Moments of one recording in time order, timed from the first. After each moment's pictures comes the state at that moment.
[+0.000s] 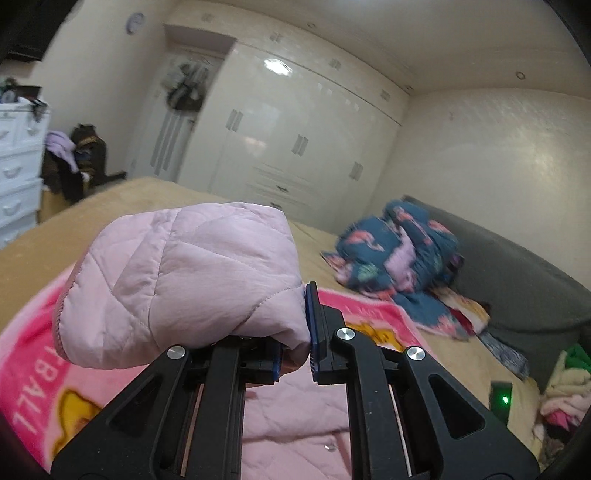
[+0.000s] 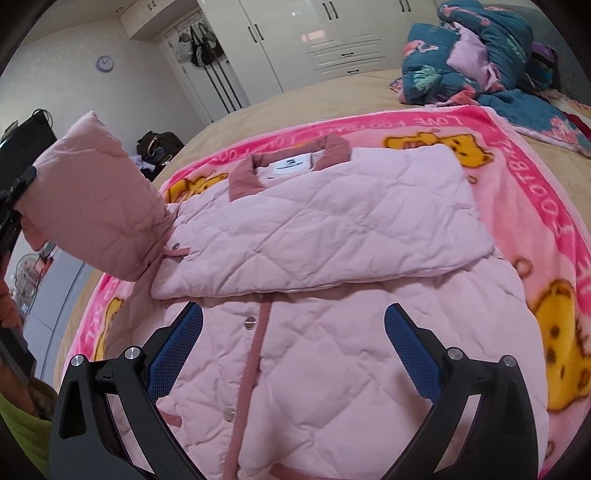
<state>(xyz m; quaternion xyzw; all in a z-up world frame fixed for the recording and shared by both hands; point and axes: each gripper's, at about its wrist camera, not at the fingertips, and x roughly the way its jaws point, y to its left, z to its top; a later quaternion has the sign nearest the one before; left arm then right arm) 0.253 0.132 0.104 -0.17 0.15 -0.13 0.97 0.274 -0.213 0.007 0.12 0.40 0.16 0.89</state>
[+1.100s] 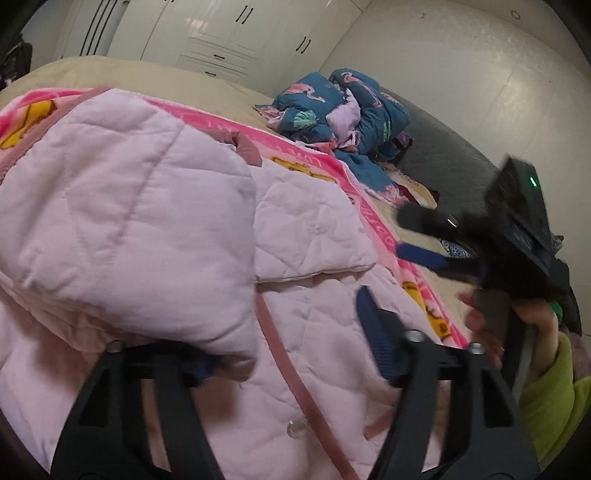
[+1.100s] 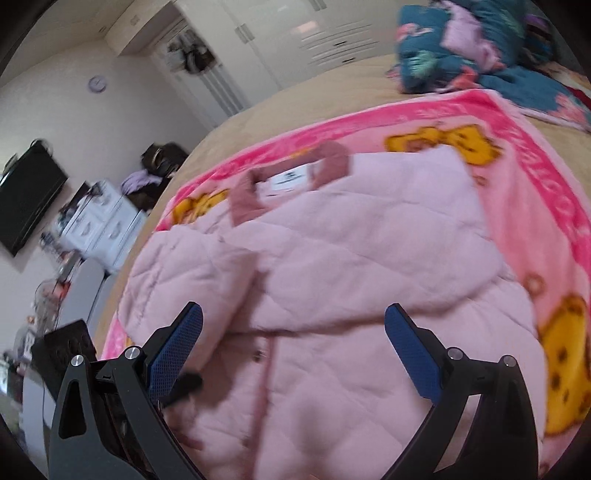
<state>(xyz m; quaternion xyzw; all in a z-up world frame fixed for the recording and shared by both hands) 0.283 0.027 -0.045 -0.16 0.36 -0.29 0.87 0.322 -0.221 0.022 0.17 0.43 0.19 0.87</state>
